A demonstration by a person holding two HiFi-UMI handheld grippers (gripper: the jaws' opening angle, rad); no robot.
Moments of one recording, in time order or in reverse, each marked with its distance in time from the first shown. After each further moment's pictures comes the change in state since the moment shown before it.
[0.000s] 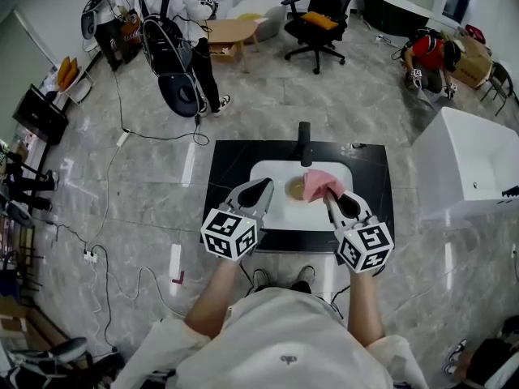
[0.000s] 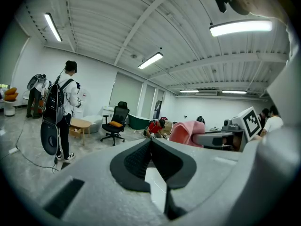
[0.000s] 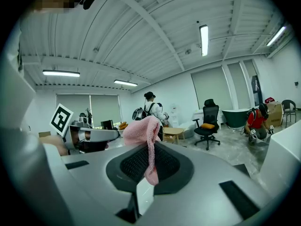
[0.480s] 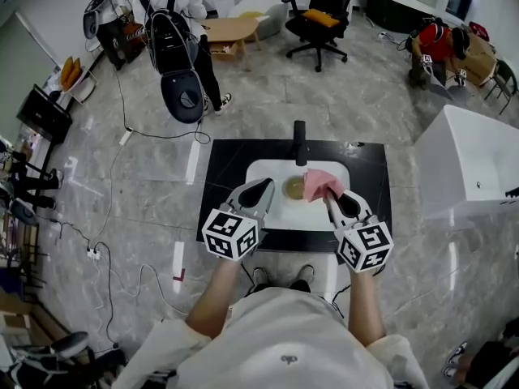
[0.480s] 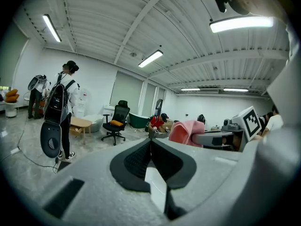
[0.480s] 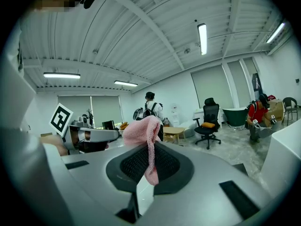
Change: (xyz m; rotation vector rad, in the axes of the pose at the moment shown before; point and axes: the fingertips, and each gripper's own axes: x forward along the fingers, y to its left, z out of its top) left arm 0.021 -0.022 -0.001 0.005 0.017 0.021; right arm -0.011 -0.027 -0.001 0.014 0.004 0.020
